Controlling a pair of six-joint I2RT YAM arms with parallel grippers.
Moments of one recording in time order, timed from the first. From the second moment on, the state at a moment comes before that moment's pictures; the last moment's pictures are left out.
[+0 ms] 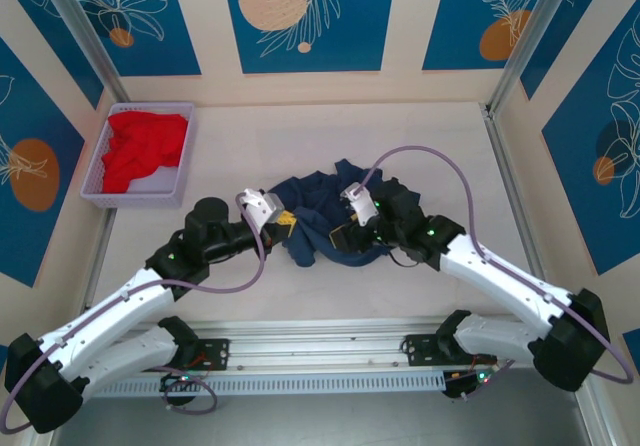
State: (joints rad) left arm -0.70 0.88 0.67 -0.07 0.34 0.06; right arm 0.72 1.13 0.85 -0.47 -0.22 0.12
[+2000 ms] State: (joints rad) left arm -0.83 1.34 0.92 -0.19 0.15 -0.10; right arm 0.47 1.21 0.82 -0.12 -0.71 0.63
